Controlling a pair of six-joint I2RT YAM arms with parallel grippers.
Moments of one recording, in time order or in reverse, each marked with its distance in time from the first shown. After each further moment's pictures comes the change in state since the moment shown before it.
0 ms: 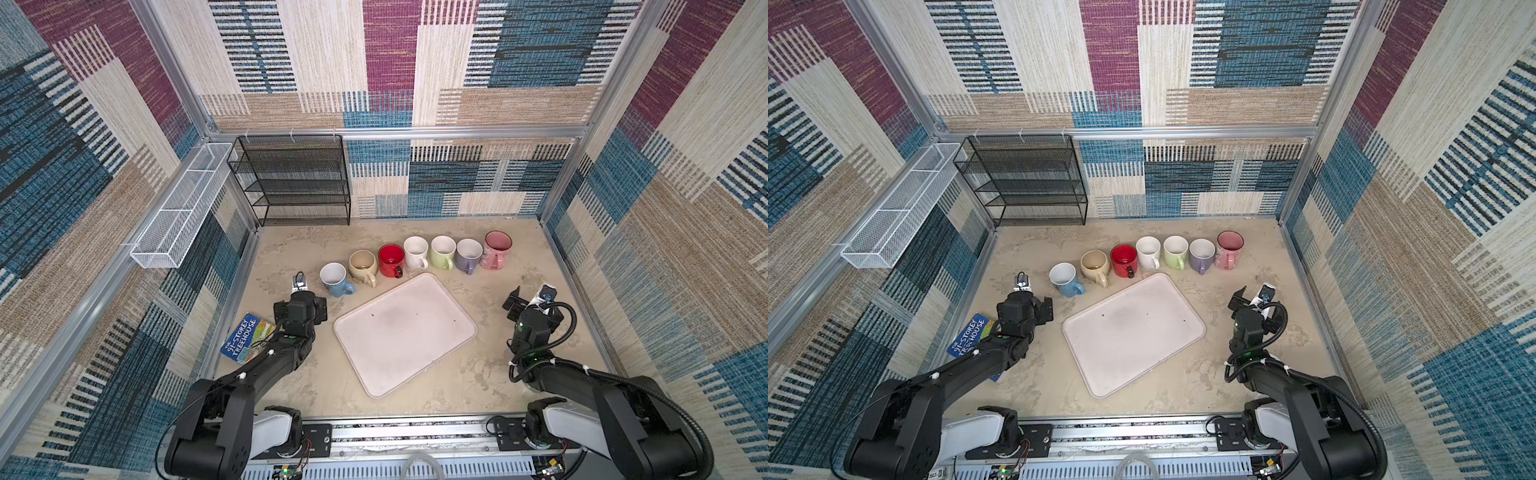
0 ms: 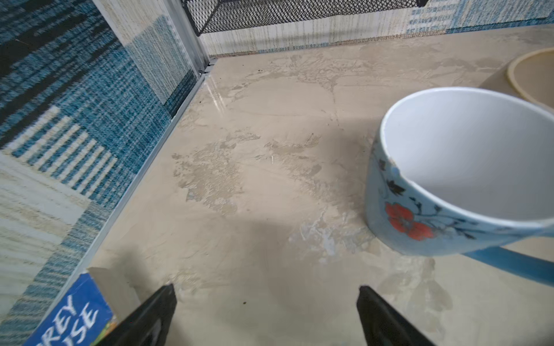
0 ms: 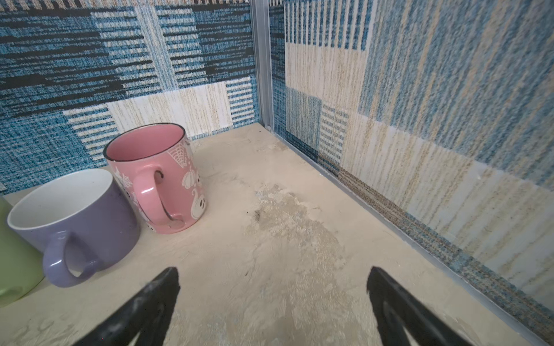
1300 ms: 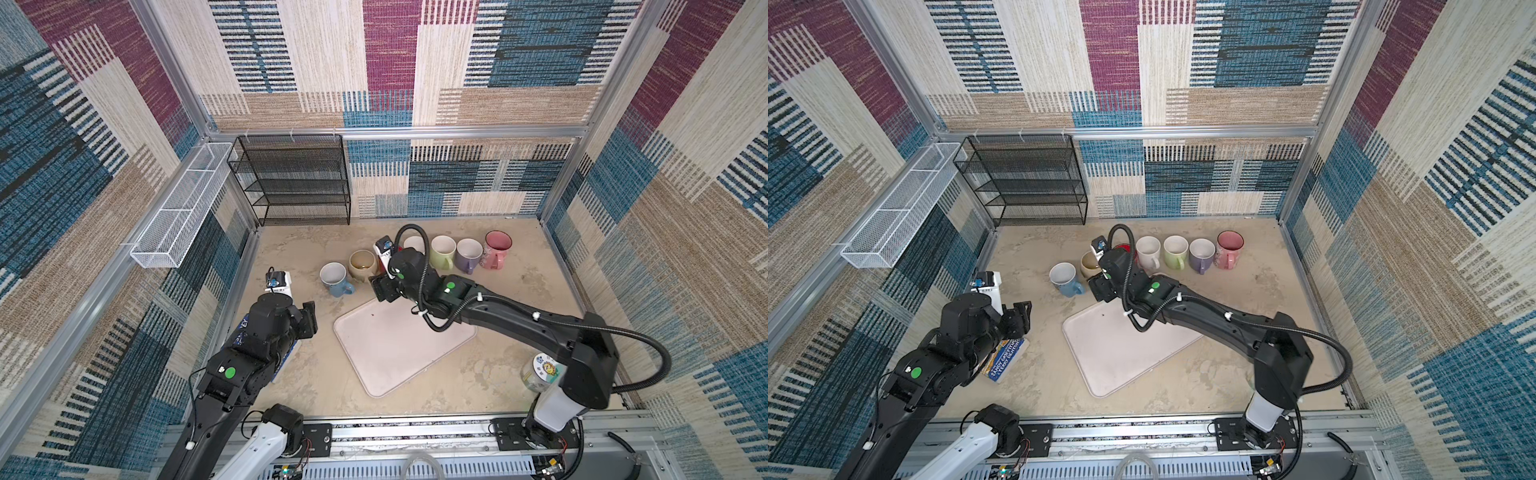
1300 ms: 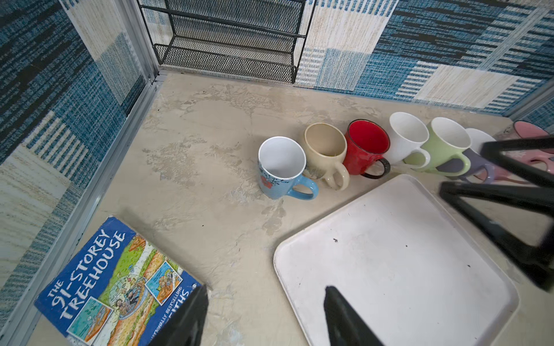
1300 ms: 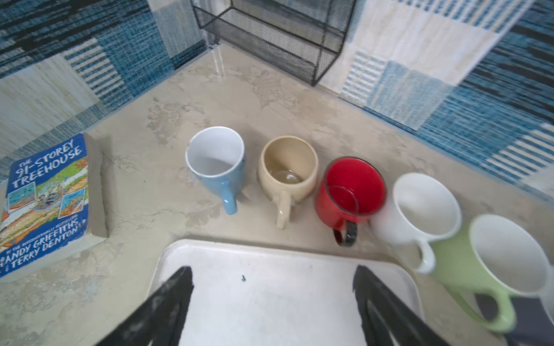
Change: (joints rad) left arm -0.220 -0.589 0.491 -1.107 0.116 -0.285; right arm 0.759 0.369 1.161 -1.116 -0.349 -0.060
